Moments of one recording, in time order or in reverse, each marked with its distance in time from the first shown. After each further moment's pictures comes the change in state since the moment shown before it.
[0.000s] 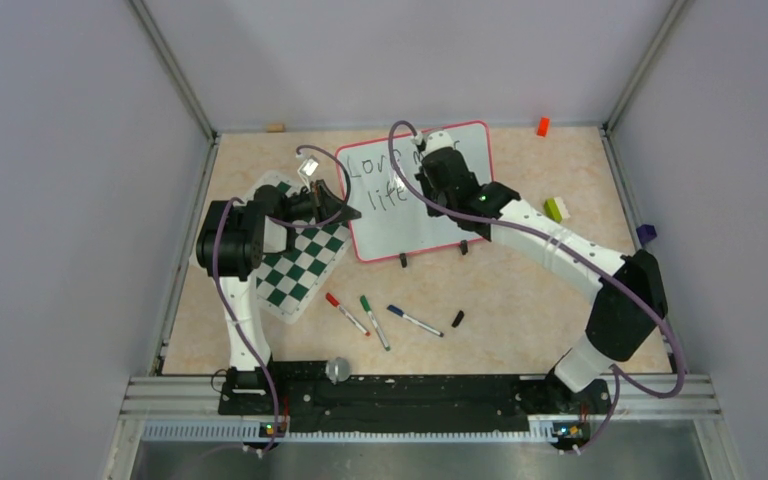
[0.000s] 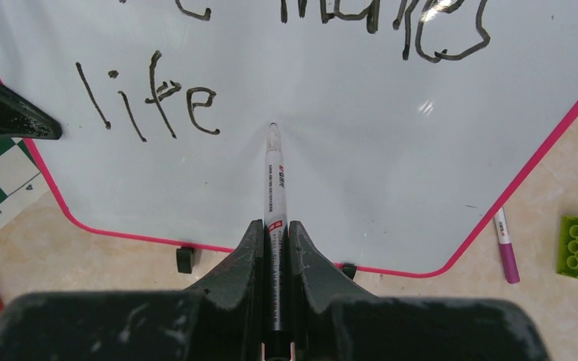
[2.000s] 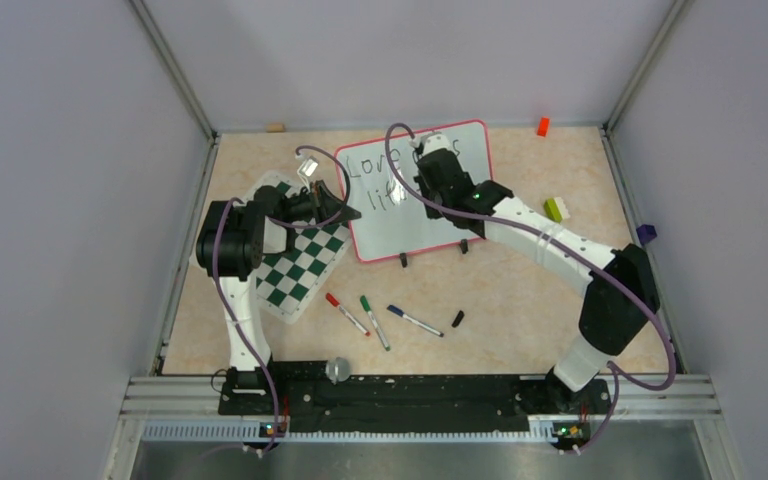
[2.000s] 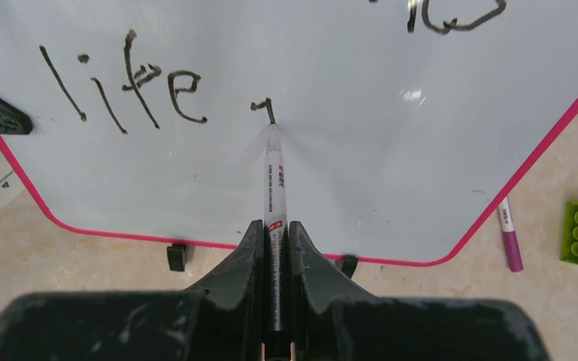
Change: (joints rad) left arm 0.000 0.000 -0.007 -0.003 -0.008 0.000; right arm -0.009 0.061 0.037 -0.027 0.008 0.016
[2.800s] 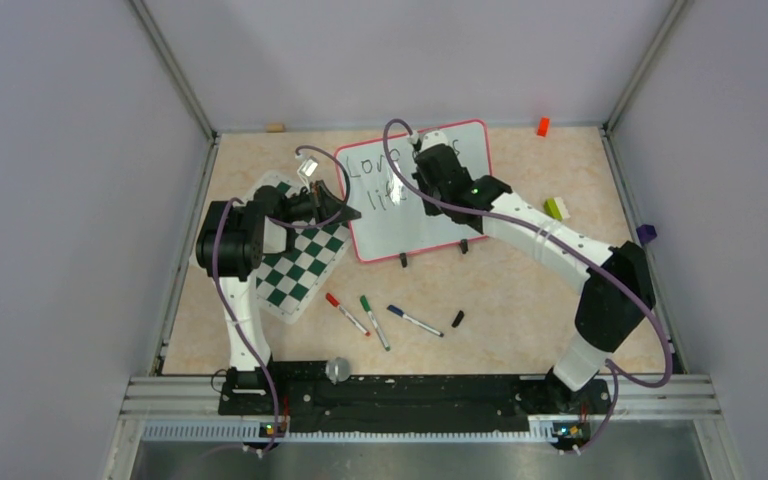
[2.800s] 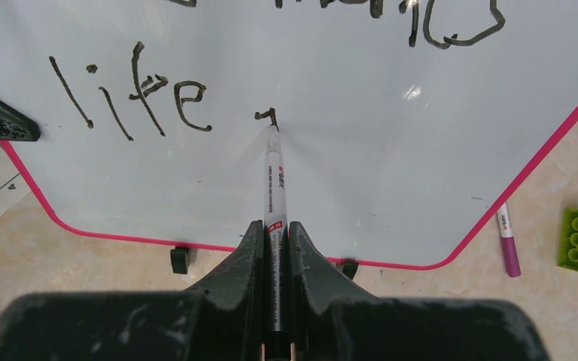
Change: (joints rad) left arm 0.000 -0.002 -0.001 -0.001 0.001 0.002; right arm -0.004 0.013 0.025 -0.035 -0.014 0.002
